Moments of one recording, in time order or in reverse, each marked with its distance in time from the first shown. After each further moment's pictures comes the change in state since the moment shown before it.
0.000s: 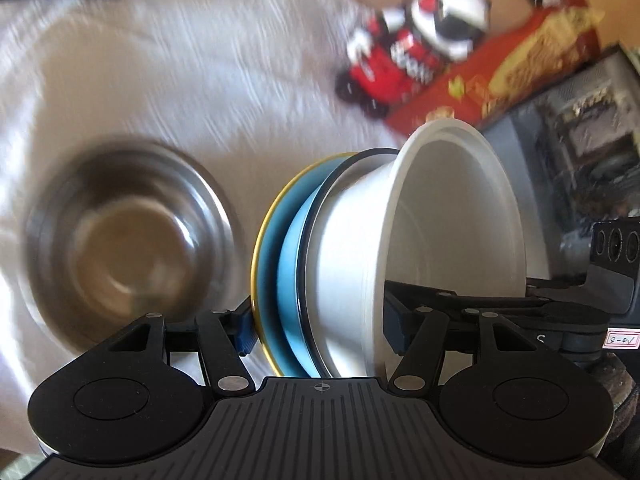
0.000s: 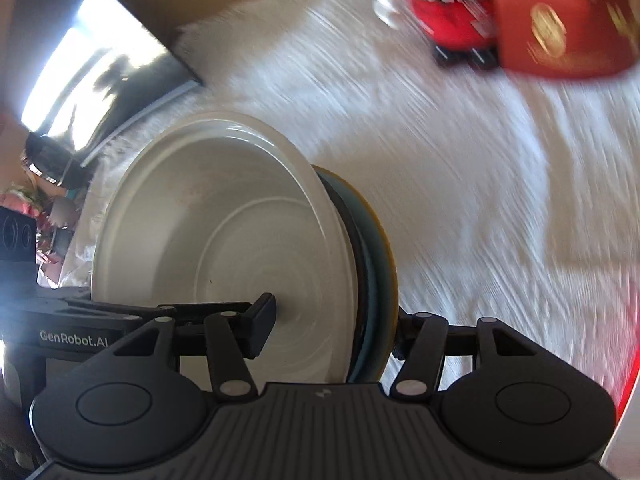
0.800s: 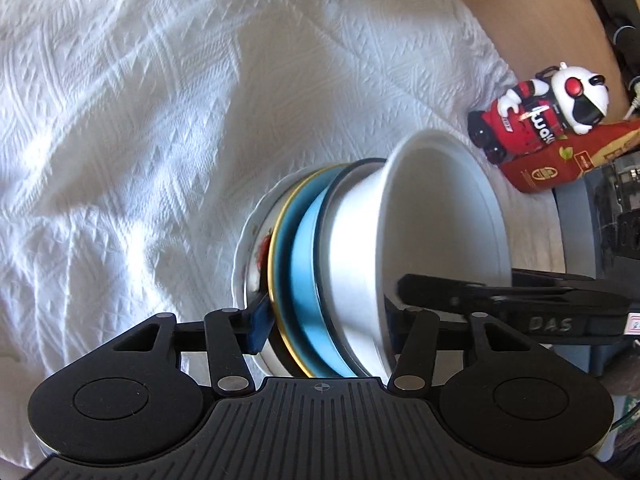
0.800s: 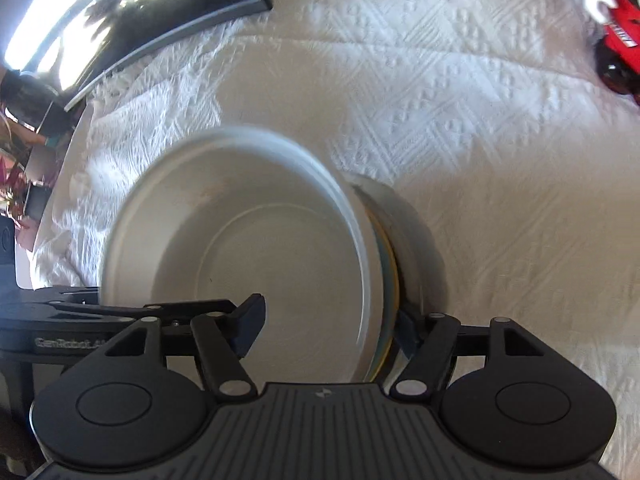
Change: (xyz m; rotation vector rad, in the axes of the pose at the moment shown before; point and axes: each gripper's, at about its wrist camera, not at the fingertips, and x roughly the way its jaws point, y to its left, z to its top) left arm -0.021 0.161 0.015 -0.138 0.023 0.054; right arm 0.127 0.097 0.043 -0.041 0.161 -0.080
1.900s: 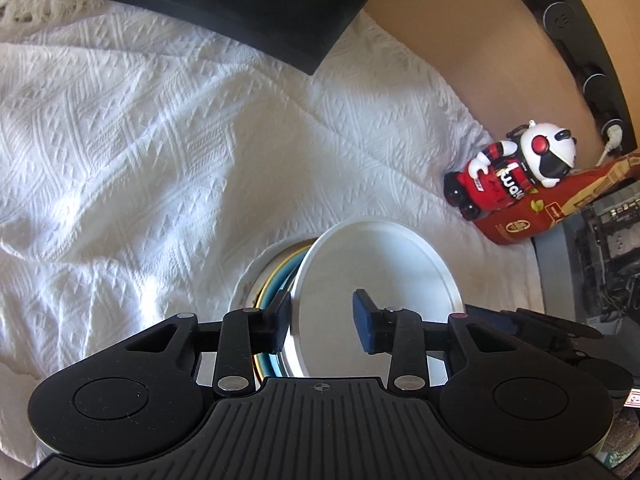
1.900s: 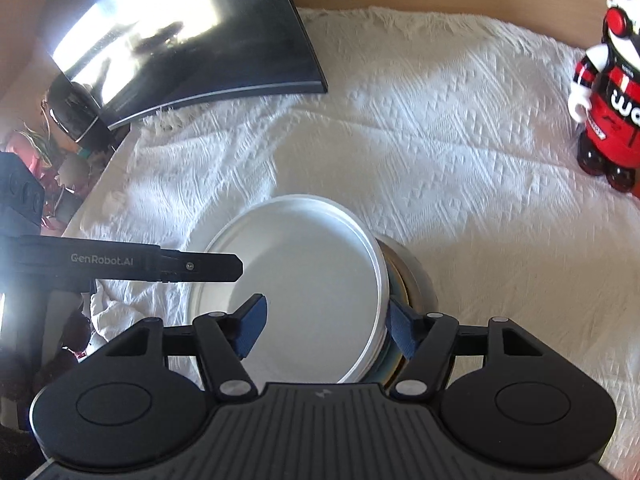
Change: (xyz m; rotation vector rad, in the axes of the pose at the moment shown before) left arm -0.042 -0.014 0.007 -0.025 -0.163 -0.004; right arm -0.056 0.028 -0.019 -0.145 -0.201 0.009
